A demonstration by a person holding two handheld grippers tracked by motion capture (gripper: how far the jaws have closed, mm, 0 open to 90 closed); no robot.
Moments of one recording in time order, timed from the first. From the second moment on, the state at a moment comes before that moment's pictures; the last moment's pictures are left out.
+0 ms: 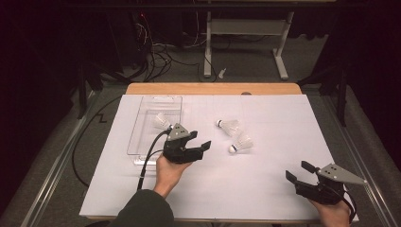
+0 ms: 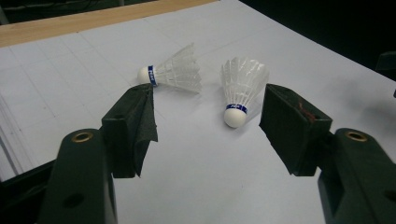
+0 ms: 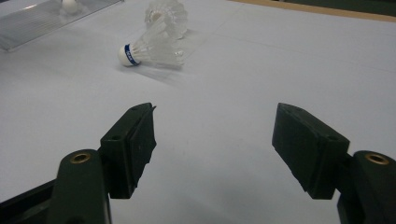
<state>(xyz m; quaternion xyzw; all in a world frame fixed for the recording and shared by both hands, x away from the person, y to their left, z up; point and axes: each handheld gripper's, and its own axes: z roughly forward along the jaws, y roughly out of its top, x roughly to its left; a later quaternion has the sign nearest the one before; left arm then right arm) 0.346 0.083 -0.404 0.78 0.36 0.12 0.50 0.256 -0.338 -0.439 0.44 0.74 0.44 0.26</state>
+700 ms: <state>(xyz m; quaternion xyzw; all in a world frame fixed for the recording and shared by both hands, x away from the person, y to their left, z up) 0.357 0.069 -0.403 0.78 0.36 0.12 0.49 0.255 -0.338 -0.439 0.44 0.74 0.44 0.26</state>
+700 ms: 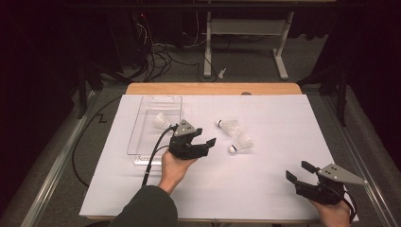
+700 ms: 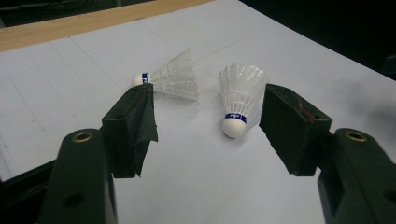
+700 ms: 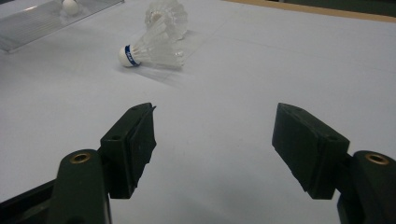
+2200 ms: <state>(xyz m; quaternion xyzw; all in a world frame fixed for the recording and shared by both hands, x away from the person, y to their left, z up) 0.371 0.046 -0.409 0.79 0.35 0.11 0.48 0.255 -0.338 -0.439 0.44 0.74 0.44 0.26</state>
